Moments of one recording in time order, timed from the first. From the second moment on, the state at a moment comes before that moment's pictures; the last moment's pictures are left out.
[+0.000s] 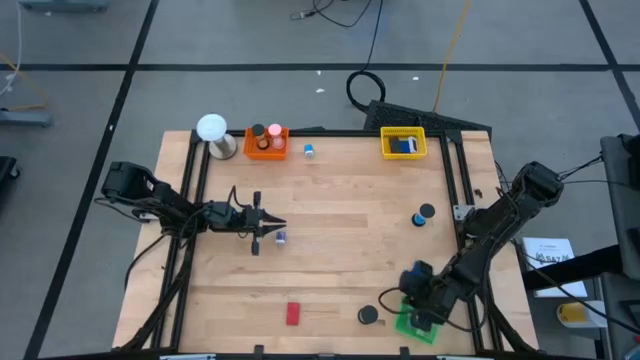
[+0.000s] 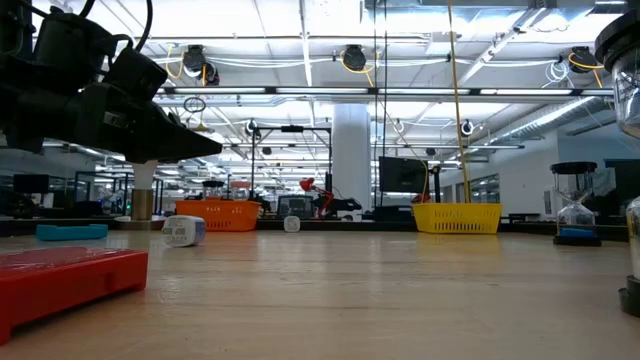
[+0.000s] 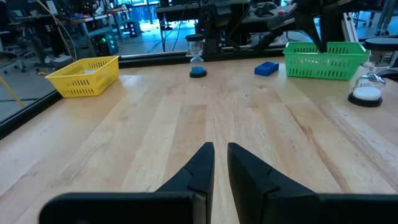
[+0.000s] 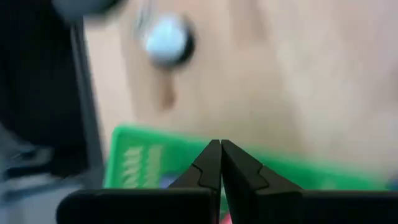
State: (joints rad) left arm -0.09 1.50 0.08 1.29 -0.11 0.07; right arm 0.86 1.43 0.82 -0.45 0.17 1.16
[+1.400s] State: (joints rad) left arm -0.13 1.50 0.11 1.20 -0.10 -0.06; right arm 0.77 1.36 0.82 -0.54 0.30 1.06
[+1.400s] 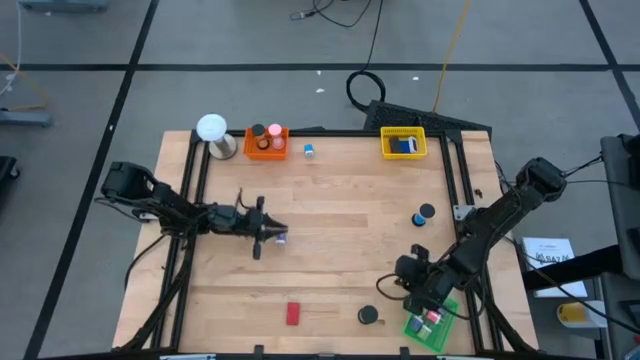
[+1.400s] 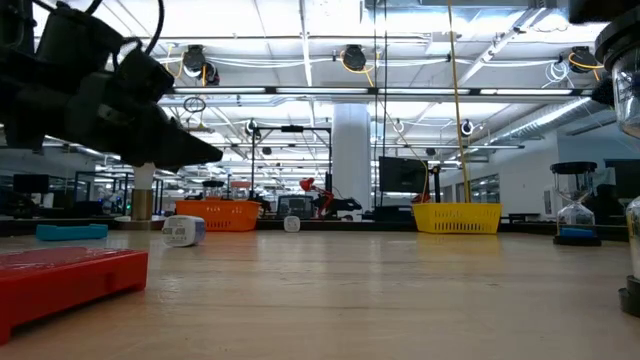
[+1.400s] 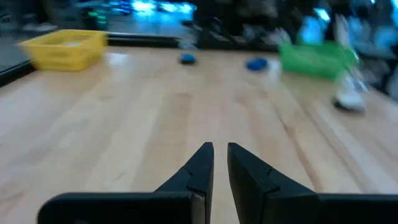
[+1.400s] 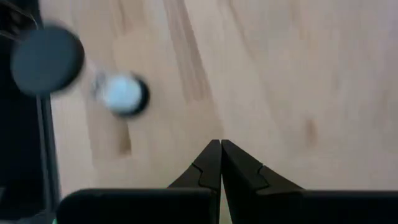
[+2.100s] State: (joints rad) left arm -0.62 1.44 0.51 0.21 -0.54 -0.16; right arm 0.41 1.39 0.81 0.11 0.45 0.16
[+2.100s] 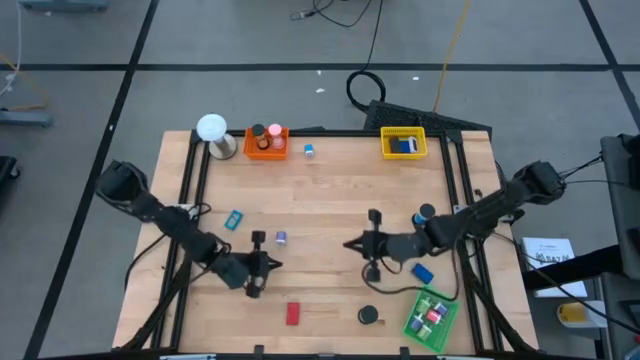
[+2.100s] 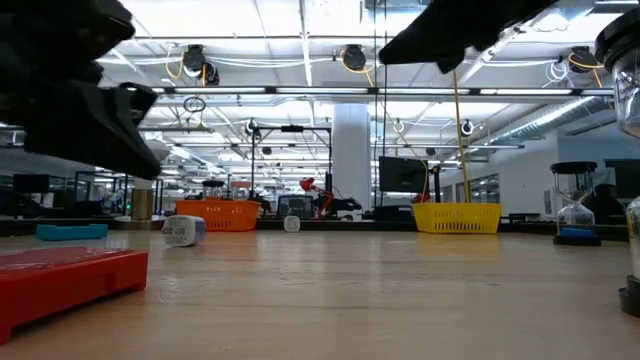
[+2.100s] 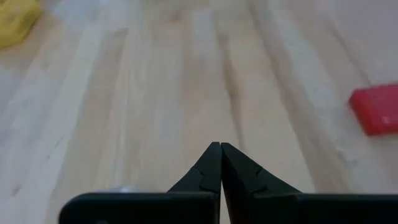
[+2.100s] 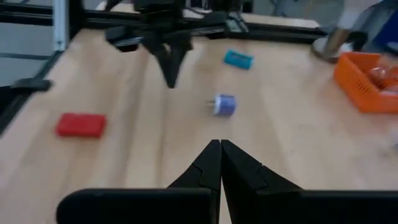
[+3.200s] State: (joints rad) left arm -0.32 1.08 0.50 -0.95 -0.46 -1.24; right arm 0.09 1.49 0.75 0.45 0.26 0.04
